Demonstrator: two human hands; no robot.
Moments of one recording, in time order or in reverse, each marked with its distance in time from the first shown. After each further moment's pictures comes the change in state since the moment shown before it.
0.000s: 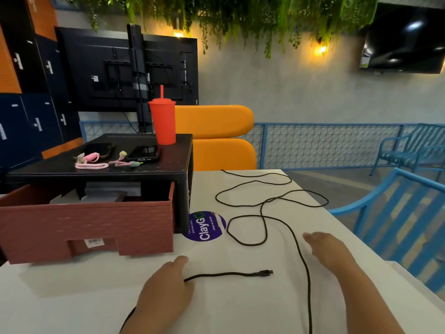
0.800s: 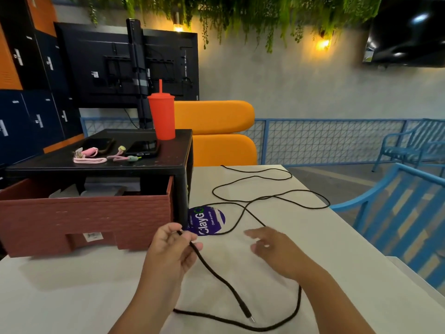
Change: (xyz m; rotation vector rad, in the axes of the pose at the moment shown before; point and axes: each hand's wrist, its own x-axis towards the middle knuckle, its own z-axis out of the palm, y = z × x) left_hand -0.005 0.038 -0.025 -1.521 0.148 -0.238; right_hand -0.038 -0.061 0.036 0.309 -0.206 -0.515
